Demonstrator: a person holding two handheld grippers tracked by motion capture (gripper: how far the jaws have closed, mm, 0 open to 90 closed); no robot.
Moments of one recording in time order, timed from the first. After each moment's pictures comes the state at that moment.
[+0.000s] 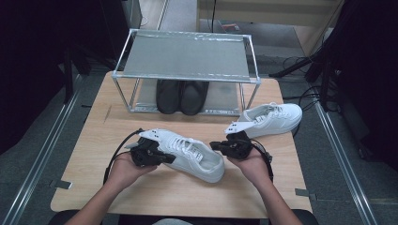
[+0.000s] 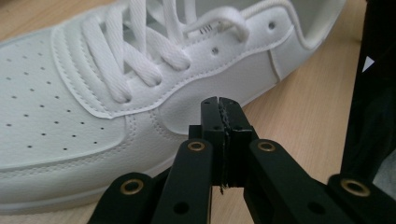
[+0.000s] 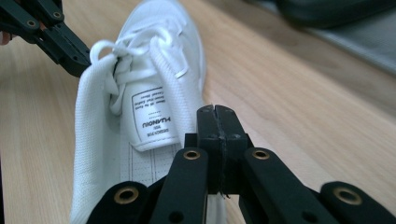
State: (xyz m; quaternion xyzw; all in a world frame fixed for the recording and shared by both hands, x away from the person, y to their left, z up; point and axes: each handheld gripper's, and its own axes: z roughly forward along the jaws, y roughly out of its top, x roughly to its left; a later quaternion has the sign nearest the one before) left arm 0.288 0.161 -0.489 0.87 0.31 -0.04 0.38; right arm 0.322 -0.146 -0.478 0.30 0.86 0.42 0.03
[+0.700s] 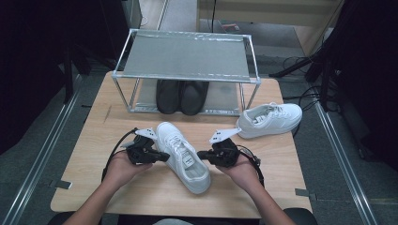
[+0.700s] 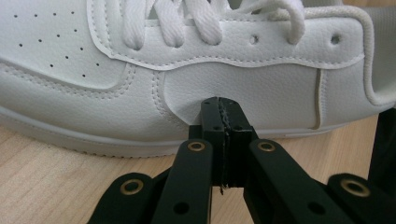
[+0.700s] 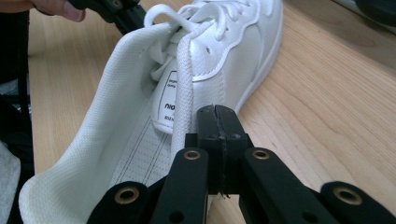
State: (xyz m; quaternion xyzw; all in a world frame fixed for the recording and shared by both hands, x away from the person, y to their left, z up) left arm 0.301 0.182 -0.501 0.86 0.34 -0.04 0.37; right arm 0.301 -0.112 -0.484 0.25 0.88 0.41 0.01
